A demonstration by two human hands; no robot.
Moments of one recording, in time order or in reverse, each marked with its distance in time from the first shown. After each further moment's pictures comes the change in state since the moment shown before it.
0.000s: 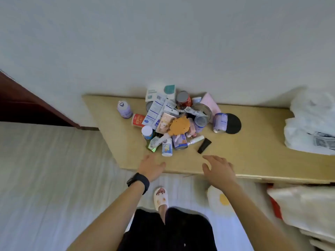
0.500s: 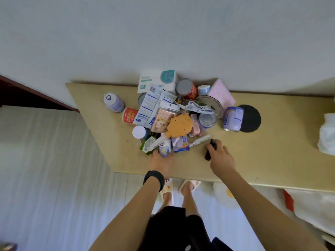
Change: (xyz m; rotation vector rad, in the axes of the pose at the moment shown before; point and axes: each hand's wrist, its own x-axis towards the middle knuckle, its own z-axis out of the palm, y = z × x) left_hand 0.101 0.038 0.061 -0.409 0.139 -0.390; right_hand 0.138 0.043 0.055 -0.176 -0.066 -0.104
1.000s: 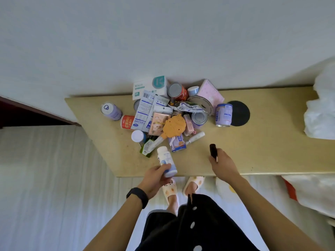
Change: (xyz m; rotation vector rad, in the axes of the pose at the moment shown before) left_hand -0.060 -0.024 -0.045 -0.446 -0.479 -0.104; right_hand -0.050 0.006 -0.013 0.604 -0.048 0.250
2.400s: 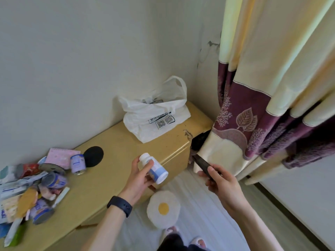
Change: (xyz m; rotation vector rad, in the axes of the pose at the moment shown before) left_hand -0.126 -0.141 0.507 0.416 -0.393 0.380; right_hand -0.295 0.411 -0.276 1.399 0.488 0.076
